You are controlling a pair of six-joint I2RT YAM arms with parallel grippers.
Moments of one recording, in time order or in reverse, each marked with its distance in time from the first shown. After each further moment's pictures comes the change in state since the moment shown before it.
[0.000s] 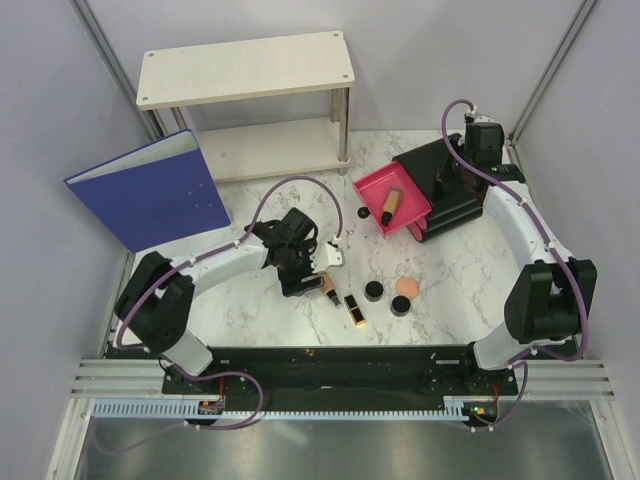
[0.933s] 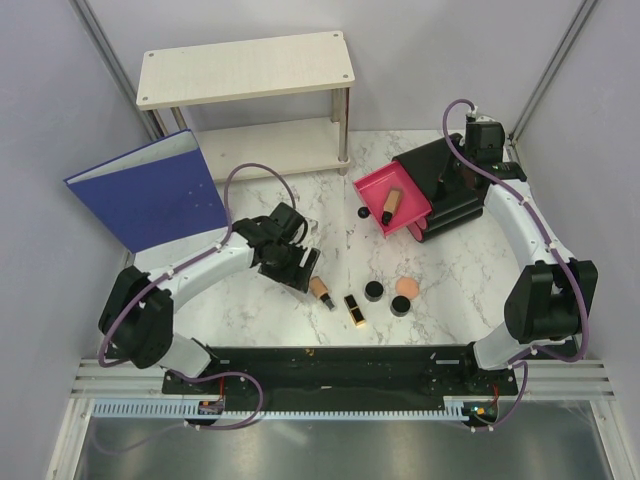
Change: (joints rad) left arm 0.027 -0.068 0.026 -0.088 -0.105 -0.858; right arm 0.000 0.000 0.025 -0.057 0.036 -0.007
